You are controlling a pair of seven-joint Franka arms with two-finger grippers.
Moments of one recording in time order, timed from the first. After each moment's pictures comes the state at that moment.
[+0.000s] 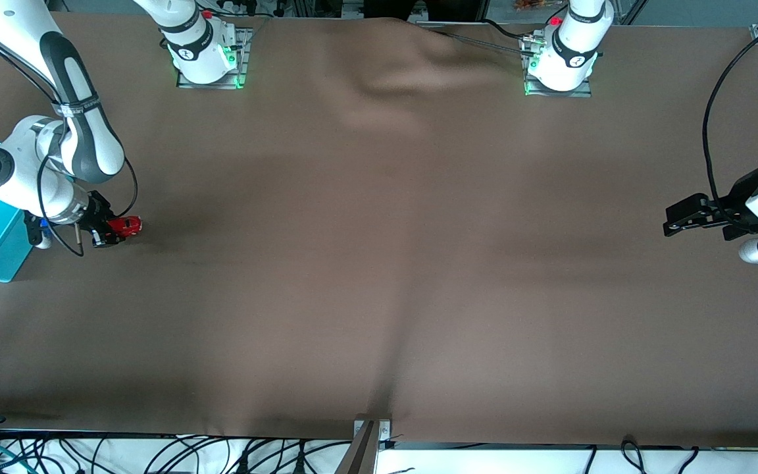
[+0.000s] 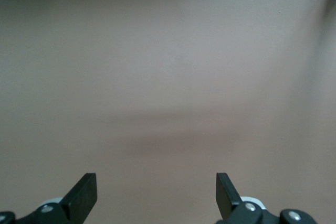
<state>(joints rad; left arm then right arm) 0.11 0.35 -0.19 -1.19 0.05 1.53 -0.02 0.00 0.35 -0.21 -2.18 0.05 2.51 0.94</state>
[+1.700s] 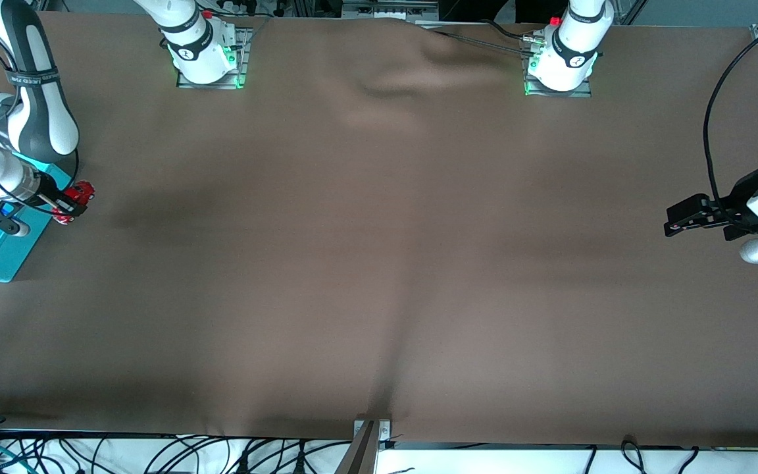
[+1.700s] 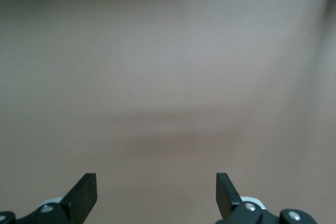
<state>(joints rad) 0.12 0.35 -0.19 -1.19 0.05 1.53 -0.02 0.00 0.24 -0.34 -2.16 -0.13 2.30 0.30</state>
